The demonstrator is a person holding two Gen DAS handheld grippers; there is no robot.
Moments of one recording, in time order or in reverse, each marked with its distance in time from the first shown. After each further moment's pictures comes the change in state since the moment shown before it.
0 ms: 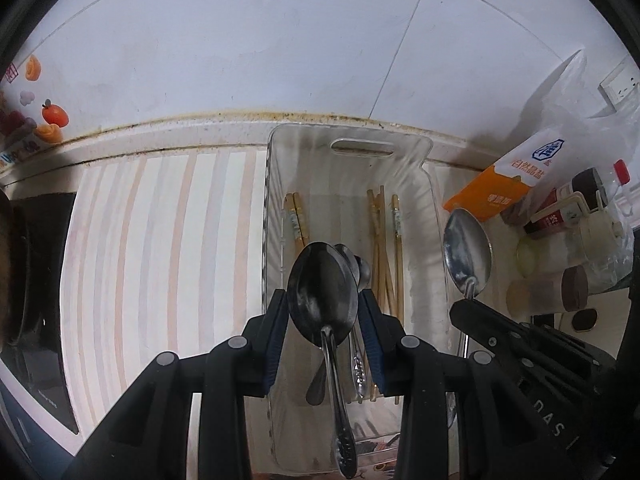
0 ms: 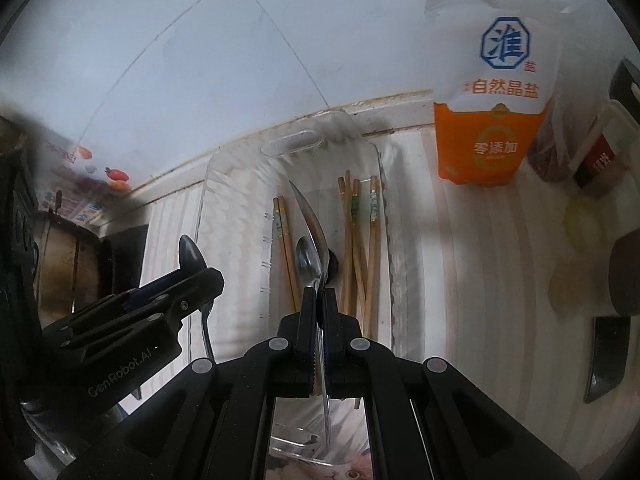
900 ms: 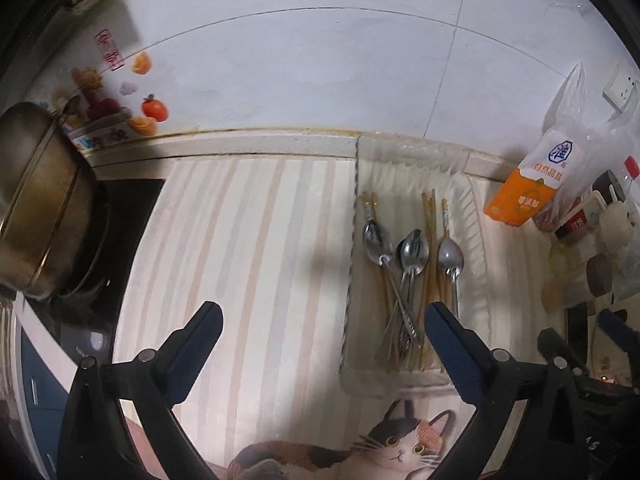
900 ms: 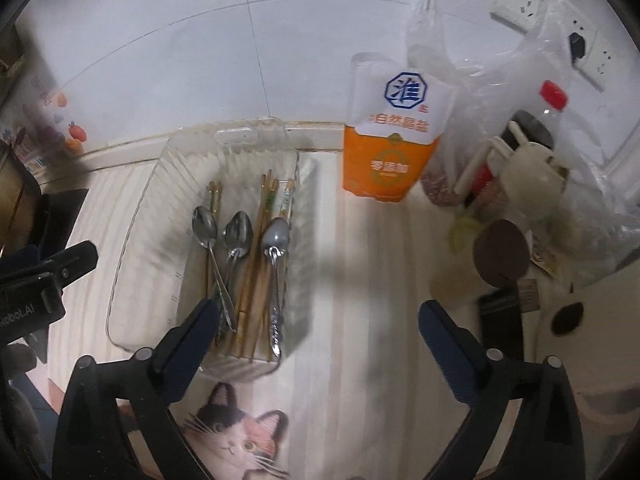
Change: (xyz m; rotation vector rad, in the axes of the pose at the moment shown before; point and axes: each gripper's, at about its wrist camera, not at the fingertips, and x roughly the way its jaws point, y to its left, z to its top) left arm -0.064 0.020 -0.069 -0.067 -0.155 0.217; right arm -0.067 -0.005 -0.067 -0.170 -0.170 -0.342
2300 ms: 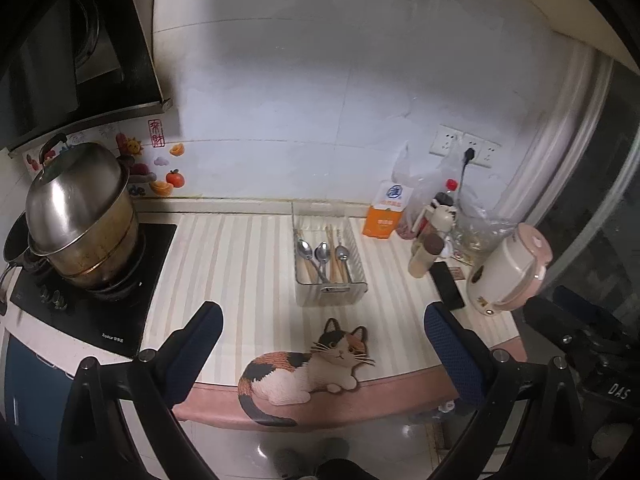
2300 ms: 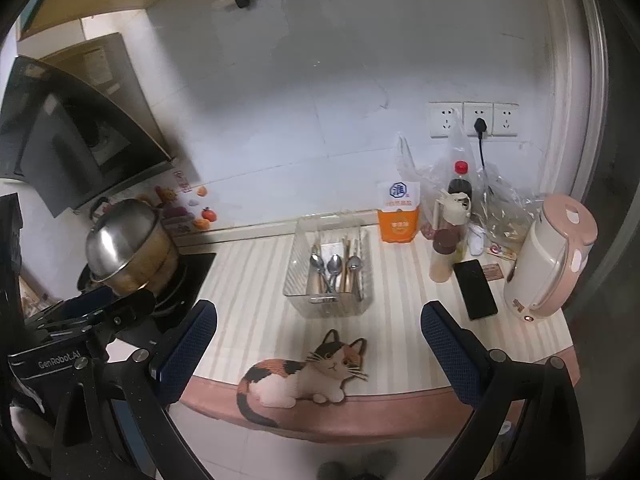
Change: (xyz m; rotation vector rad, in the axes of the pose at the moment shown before) left arm -0.292 0.070 -0.149 0.100 -0.309 -0.305; right arm -0.340 0.023 -0.166 0.081 -0.373 0.215
